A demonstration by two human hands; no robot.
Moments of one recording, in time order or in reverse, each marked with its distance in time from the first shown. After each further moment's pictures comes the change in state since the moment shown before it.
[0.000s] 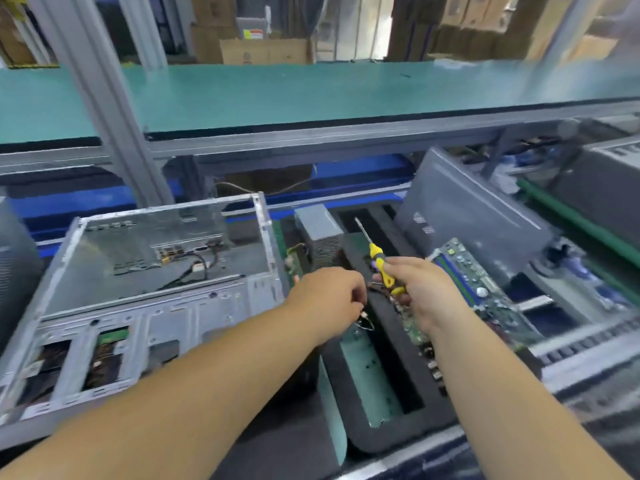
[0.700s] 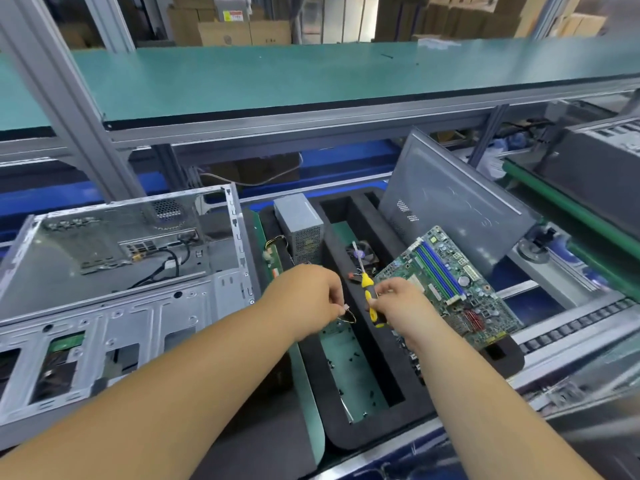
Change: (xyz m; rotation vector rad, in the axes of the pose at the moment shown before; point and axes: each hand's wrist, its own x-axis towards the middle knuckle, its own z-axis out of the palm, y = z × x) left_hand 0.012 0.006 0.014 0.003 -0.060 -0.090; right_hand 0.036 0.065 -0.037 -0.501 0.010 0.113
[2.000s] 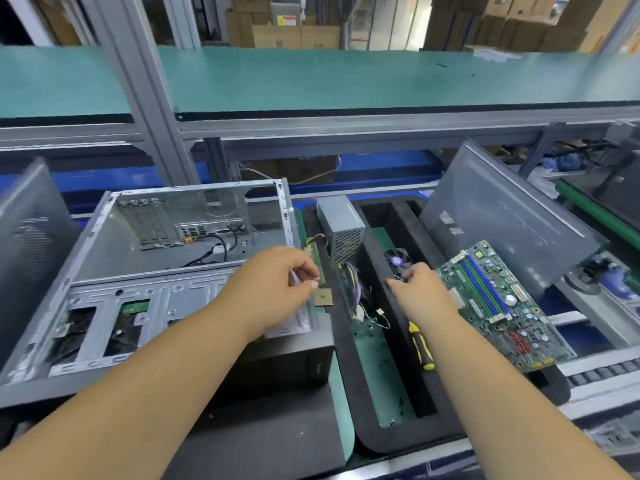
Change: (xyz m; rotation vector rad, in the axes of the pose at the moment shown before) left_hand -0.064 -0.077 -0.036 -0.253 0.318 -0.066; right_hand 0.024 -0.030 0.030 -0.439 0.168 -0.176
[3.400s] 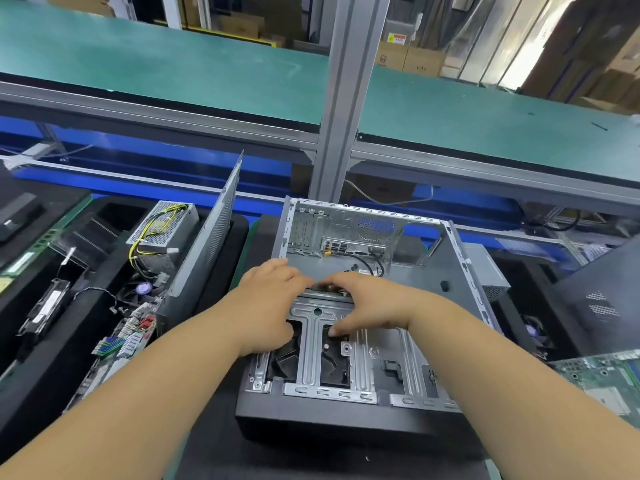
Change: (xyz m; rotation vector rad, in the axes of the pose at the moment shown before) left_hand -0.079 -0.222 -0.165 0.369 -0.165 -0.136; right_hand -0.086 -0.307 0.158 -0.470 -0.803 -0.813
